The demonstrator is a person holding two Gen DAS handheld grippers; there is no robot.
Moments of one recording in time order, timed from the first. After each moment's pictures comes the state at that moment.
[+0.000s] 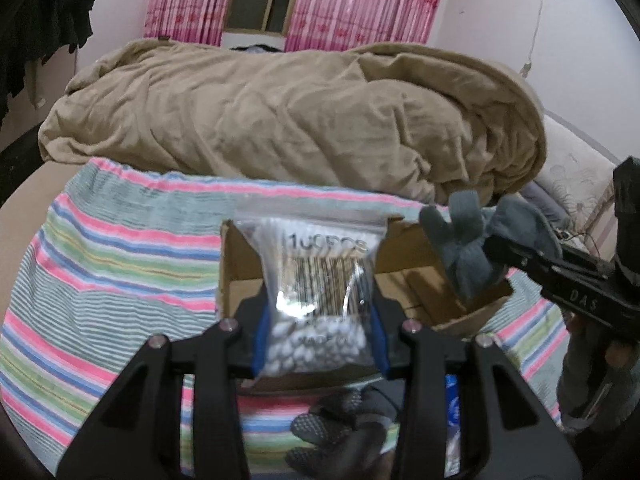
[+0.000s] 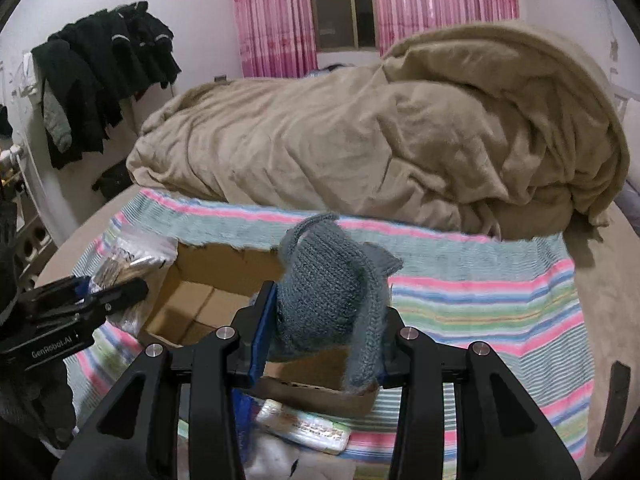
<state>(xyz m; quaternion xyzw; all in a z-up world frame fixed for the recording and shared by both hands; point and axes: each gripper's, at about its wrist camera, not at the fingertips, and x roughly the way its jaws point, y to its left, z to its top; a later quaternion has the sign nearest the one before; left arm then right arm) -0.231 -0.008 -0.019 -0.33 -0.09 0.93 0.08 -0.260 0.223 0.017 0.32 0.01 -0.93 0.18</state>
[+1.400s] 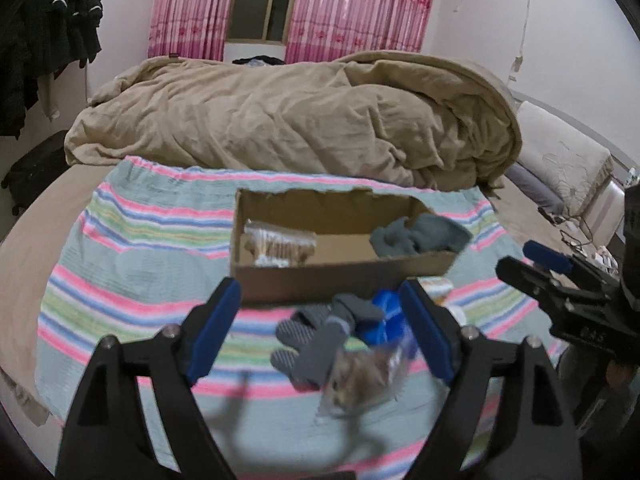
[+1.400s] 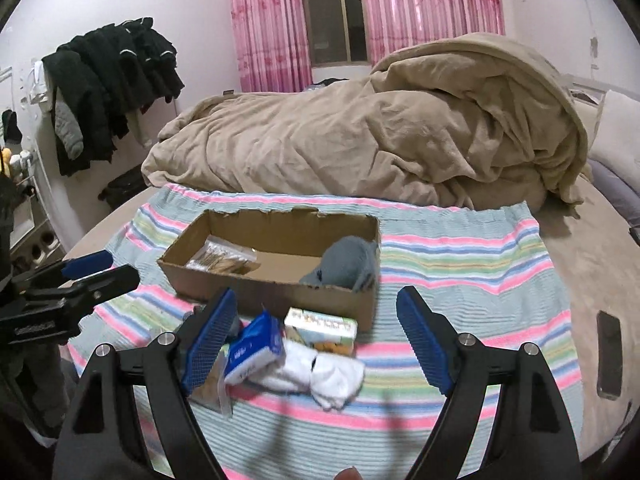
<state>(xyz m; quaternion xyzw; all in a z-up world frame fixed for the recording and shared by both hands) -0.120 0.014 0.011 -0.32 -0.07 0.94 0.07 -0.152 0.247 0.026 0.29 0.00 -0.94 0.17</state>
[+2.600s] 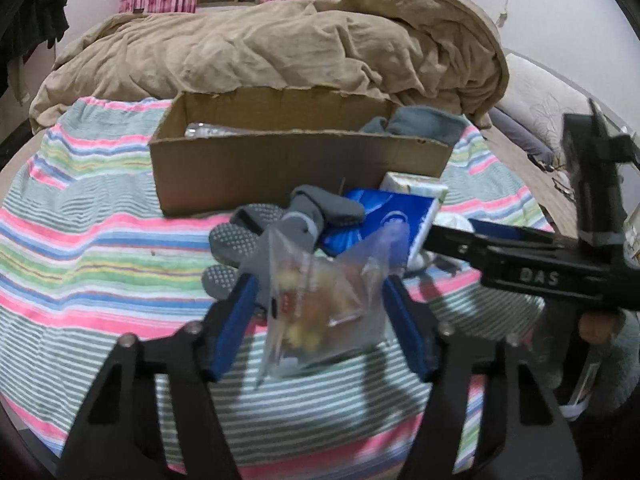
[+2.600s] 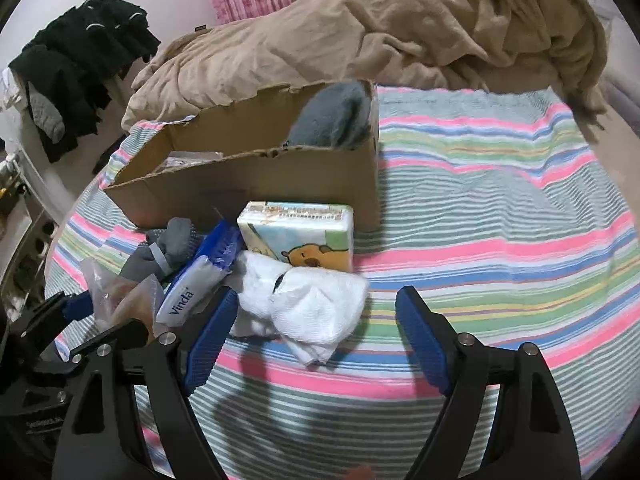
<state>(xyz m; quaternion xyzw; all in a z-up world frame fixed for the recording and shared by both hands) -0.122 0.059 -0.075 -0.38 -0.05 0.92 0.11 -0.187 0.247 -0.070 0.42 -0.05 -0.89 0.18</state>
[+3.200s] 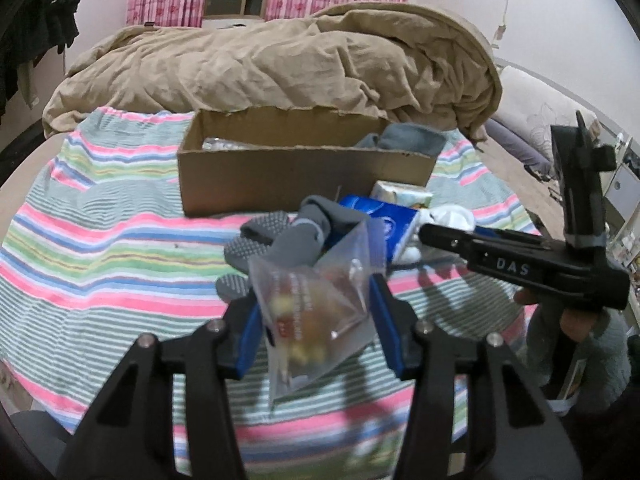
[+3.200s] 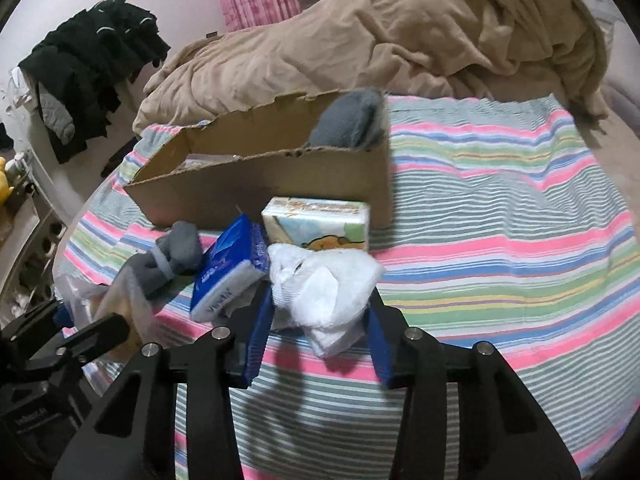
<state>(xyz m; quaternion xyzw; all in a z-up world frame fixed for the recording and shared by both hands) -0.089 0.049 -0.056 -0.36 -0.06 0.93 0.10 -0.170 0.247 -0.060 0.40 -0.04 -0.90 0.18</state>
